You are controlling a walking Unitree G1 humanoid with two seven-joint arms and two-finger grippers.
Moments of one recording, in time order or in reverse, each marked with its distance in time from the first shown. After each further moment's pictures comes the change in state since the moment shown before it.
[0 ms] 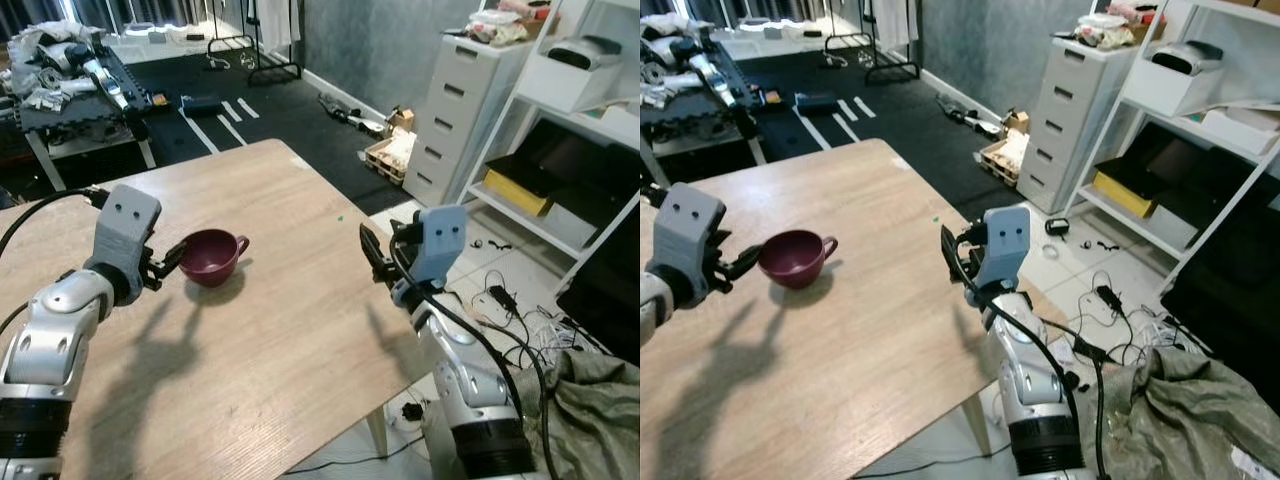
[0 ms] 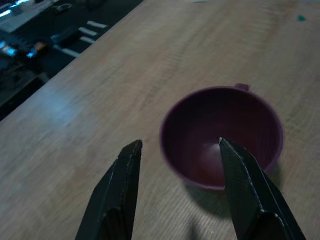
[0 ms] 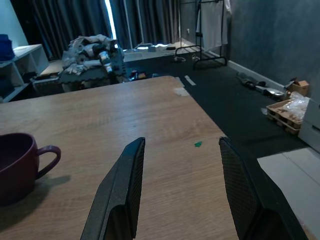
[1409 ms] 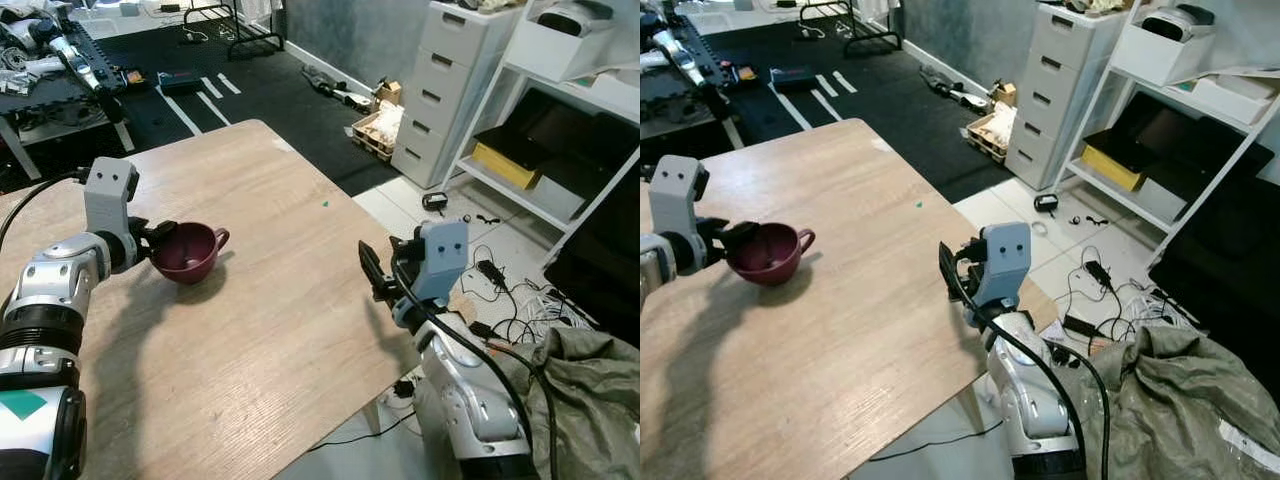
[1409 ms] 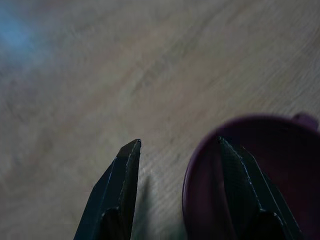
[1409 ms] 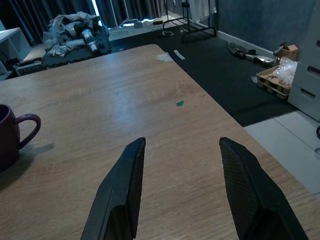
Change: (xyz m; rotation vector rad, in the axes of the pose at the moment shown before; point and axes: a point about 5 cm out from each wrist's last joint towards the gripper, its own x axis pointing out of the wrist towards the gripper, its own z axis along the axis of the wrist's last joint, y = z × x) left arm 0.044 0.040 -0.012 -0.348 0.154 0.054; right arm -0.023 0.009 0.000 0.026 0.050 -0.010
